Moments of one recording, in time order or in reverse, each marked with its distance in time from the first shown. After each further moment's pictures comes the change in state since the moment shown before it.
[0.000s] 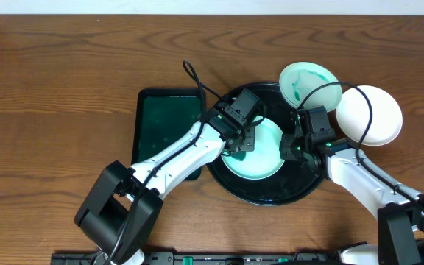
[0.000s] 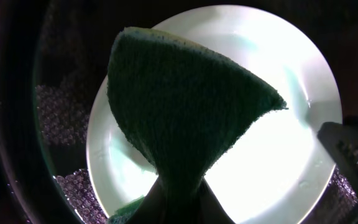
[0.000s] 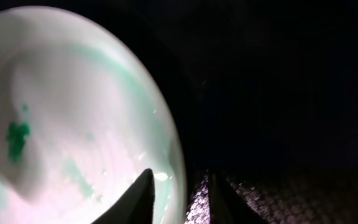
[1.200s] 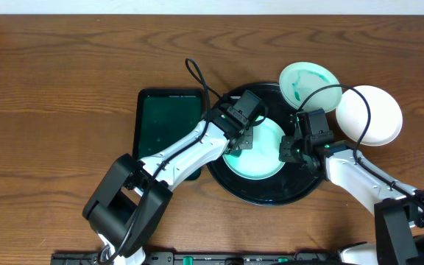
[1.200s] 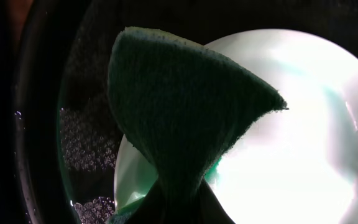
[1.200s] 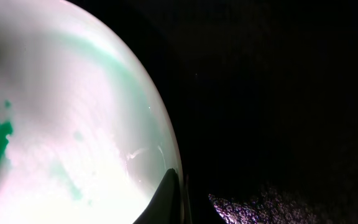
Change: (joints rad) left arm 0.000 0.053 0.000 0.038 -0.097 0.000; right arm 0.000 0.023 -0.025 0.033 0.005 -0.002
